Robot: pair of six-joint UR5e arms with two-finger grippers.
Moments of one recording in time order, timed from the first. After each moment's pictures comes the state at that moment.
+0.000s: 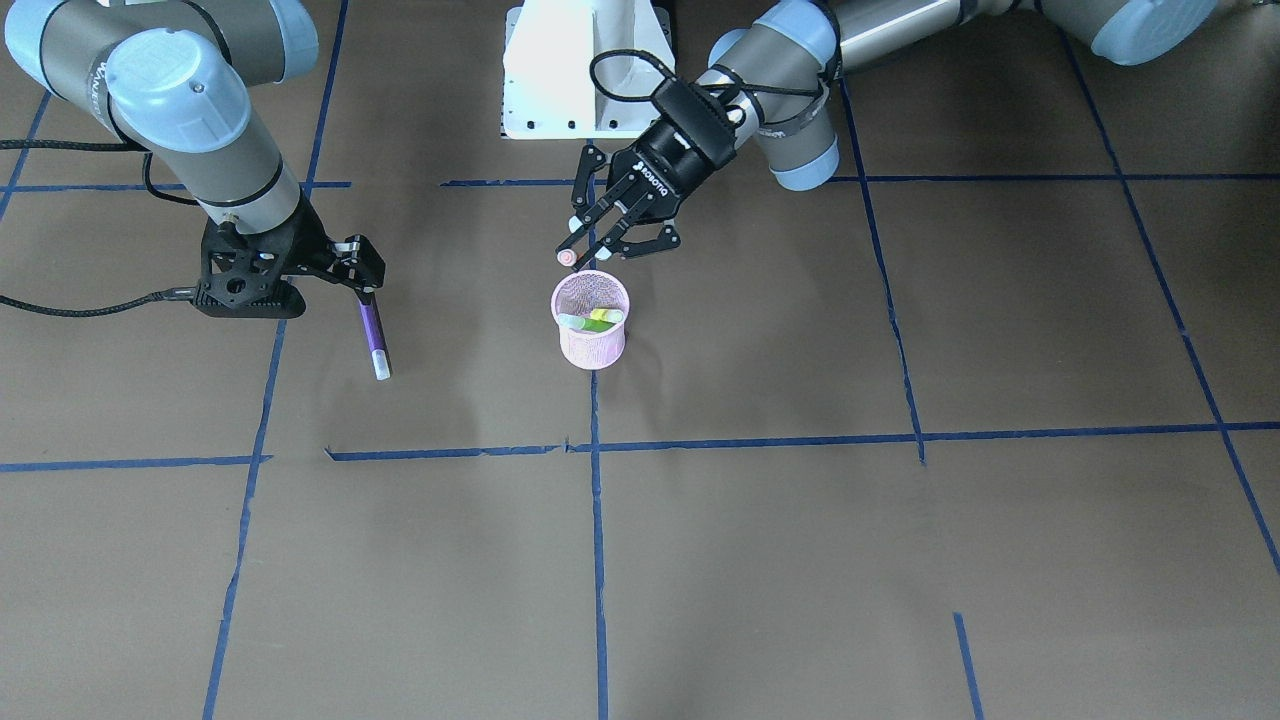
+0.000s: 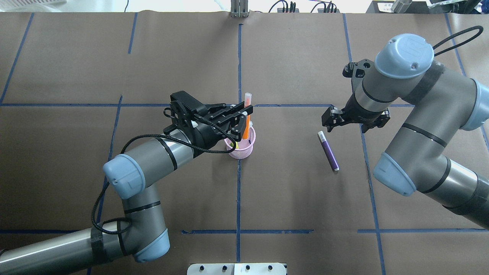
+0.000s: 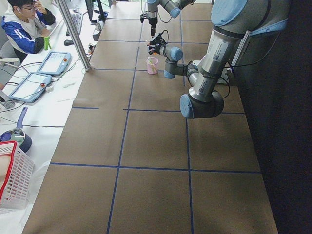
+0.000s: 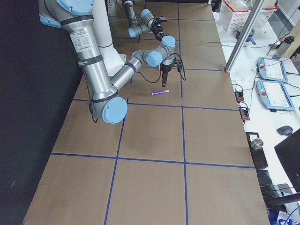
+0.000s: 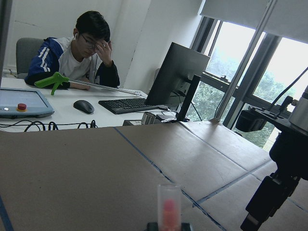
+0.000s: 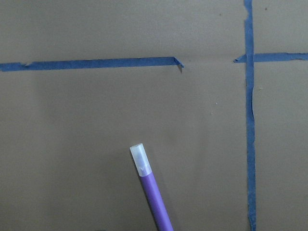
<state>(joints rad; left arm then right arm) -0.37 -2.16 -1.51 -2.94 -1.24 -0.75 0.76 -1.19 1.90 -1.70 2.07 1.01</state>
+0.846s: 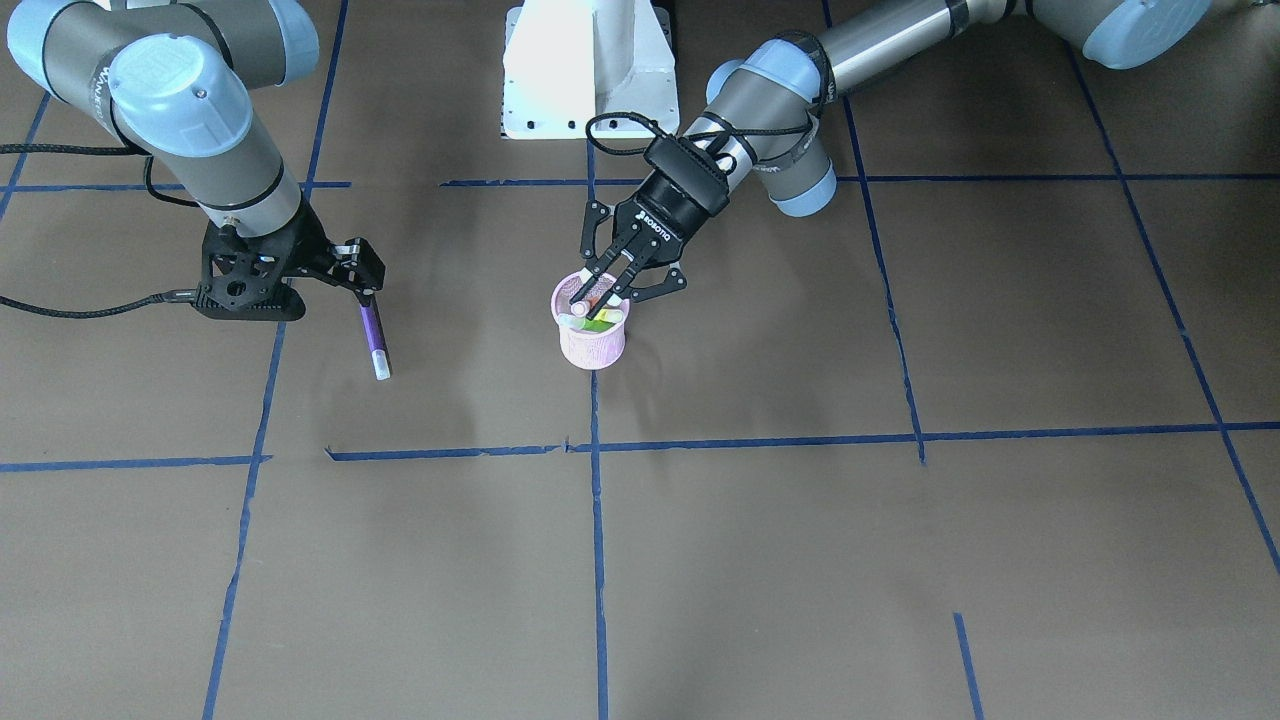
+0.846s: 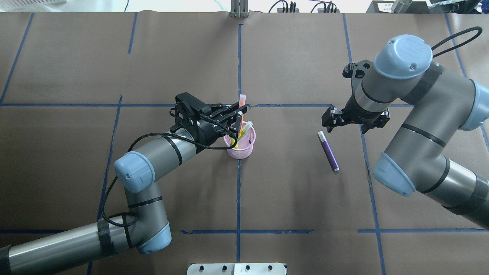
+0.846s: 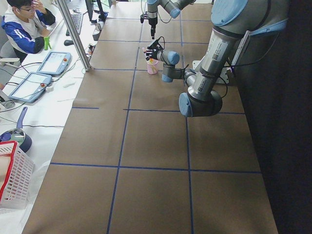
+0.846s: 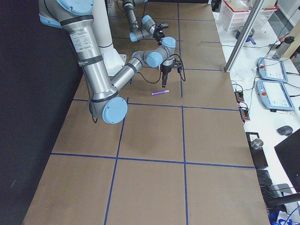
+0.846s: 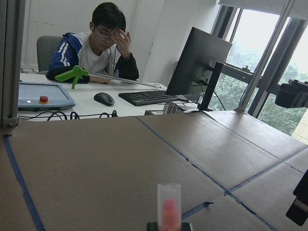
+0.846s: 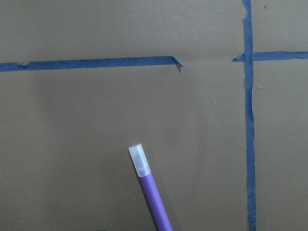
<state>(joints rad) -0.39 -2.17 -1.41 -2.94 -1.23 -0.74 0.76 -1.19 1.89 -1.69 2.06 1.02</state>
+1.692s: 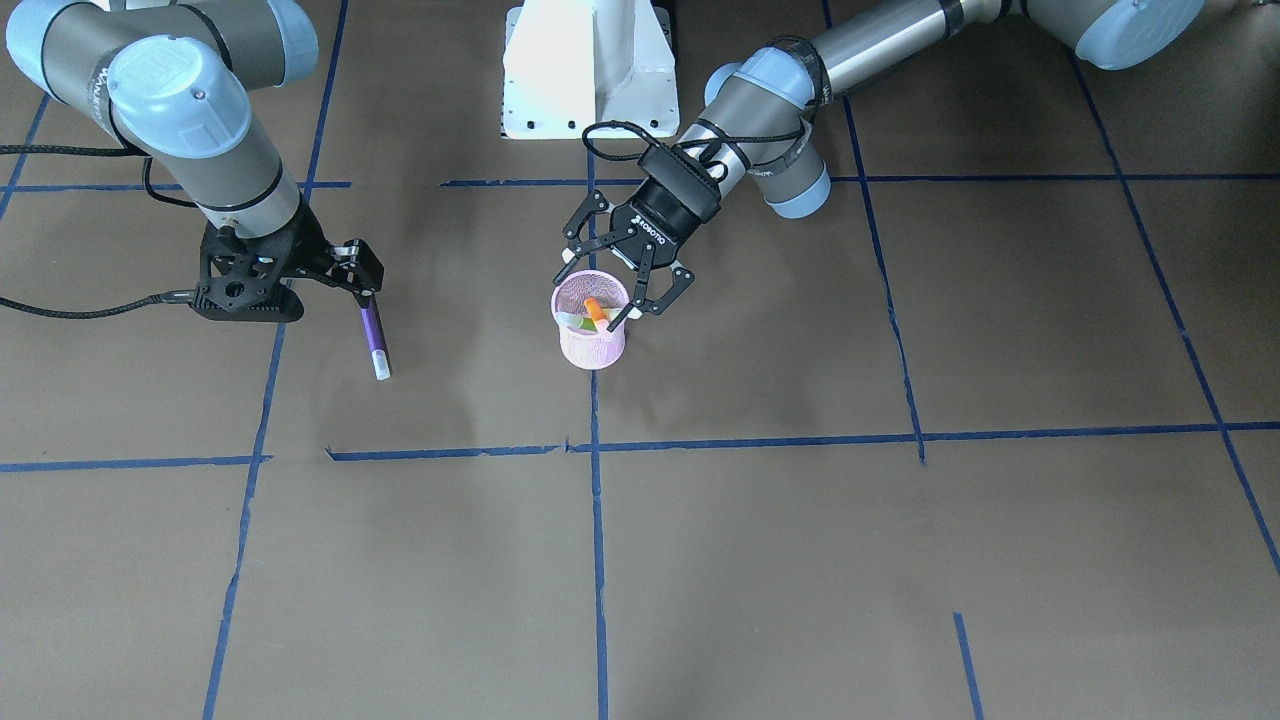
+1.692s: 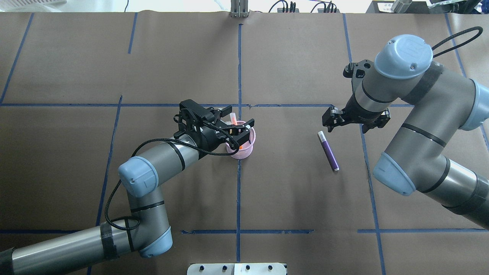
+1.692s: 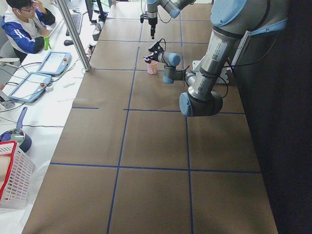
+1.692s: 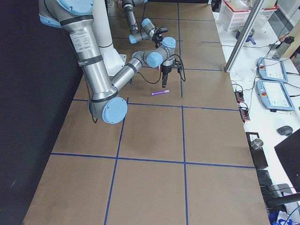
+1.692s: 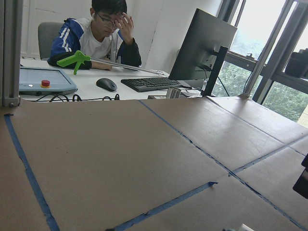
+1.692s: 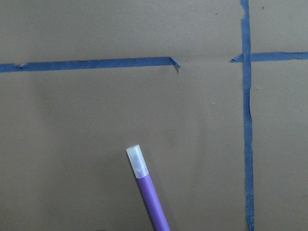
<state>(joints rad) -0.38 -2.18 -1.40 -2.95 -1.23 -0.74 0.76 -1.20 1.89 -1.69 2.06 1.01</state>
